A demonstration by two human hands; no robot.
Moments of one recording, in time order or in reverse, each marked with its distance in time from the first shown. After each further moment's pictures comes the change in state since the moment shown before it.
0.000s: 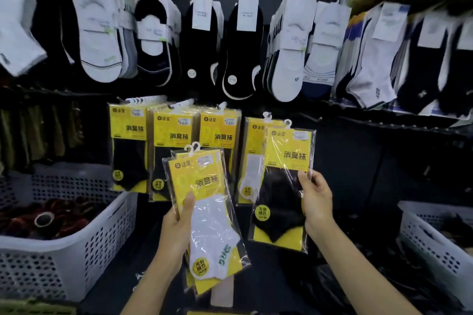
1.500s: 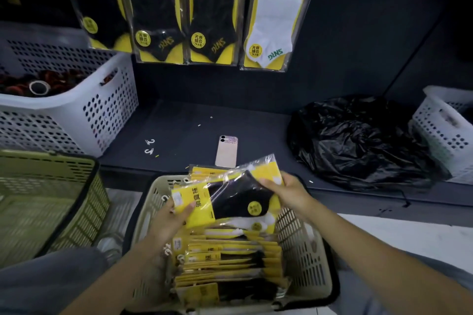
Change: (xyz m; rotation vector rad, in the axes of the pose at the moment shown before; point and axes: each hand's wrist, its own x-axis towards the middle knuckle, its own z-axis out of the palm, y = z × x) left_hand -0.117 -0.222 -0.099 0.544 -0.120 -0.519; right_hand -0.123 0.200 -0.094 -0.441 -0.544 0.572
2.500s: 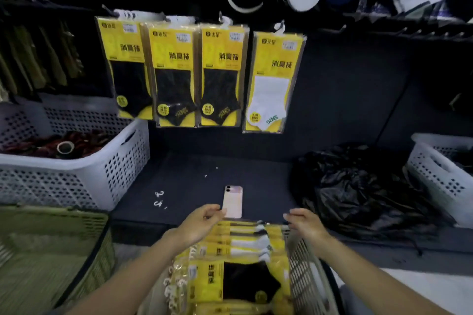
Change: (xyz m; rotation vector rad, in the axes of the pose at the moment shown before) left_hand 0.012 0.127 -0.005 0.238 -0.251 0.200; right_hand -0.003 -0.044 -0.021 0.058 0.295 0.087
